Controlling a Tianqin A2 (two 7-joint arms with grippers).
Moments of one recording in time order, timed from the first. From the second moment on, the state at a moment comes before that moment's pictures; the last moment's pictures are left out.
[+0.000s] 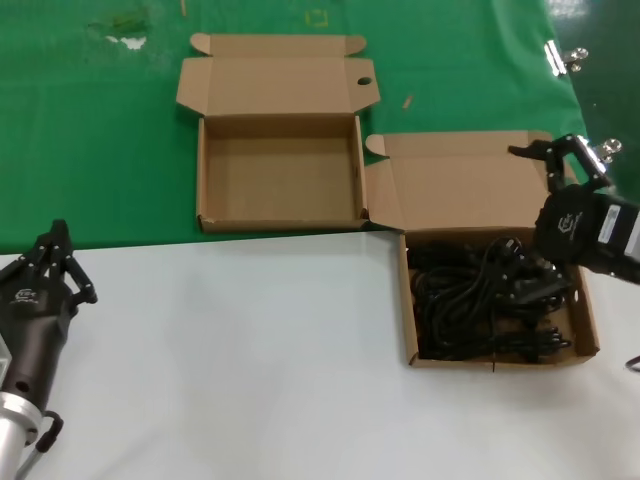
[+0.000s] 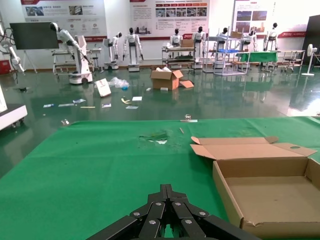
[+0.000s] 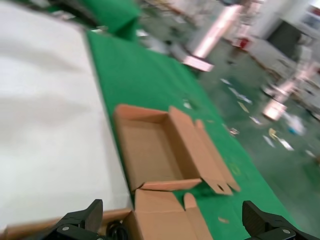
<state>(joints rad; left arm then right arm) 0.00 -0.30 1.60 -1.60 -1.80 0.00 0.00 0.34 0.88 -1.78 1.51 1.79 -0.70 -0.23</state>
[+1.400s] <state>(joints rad) 0.00 -0.30 1.60 -1.60 -1.80 0.00 0.00 1.01 0.71 -2.12 0.84 1.44 -1.27 -1.08</state>
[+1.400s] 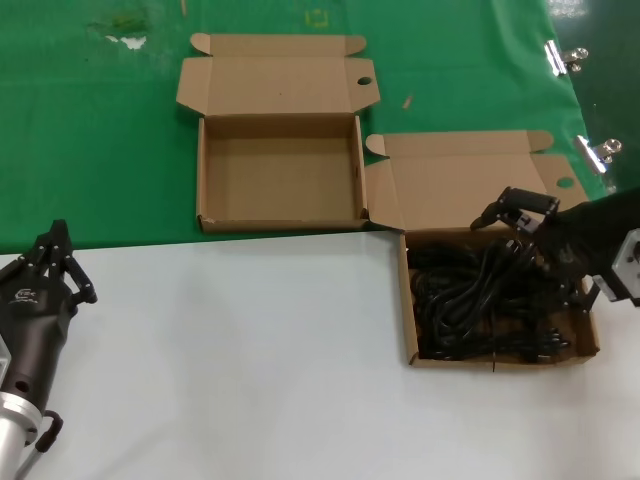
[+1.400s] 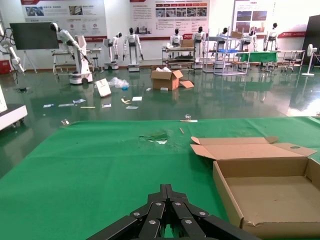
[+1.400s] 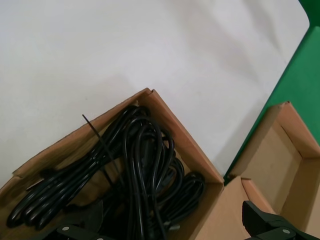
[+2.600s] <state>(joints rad) 0.00 -0.30 1.60 -1.60 -1.80 0.00 0.00 1.15 0.57 -2.12 0.43 1.42 -1.20 -1.42</state>
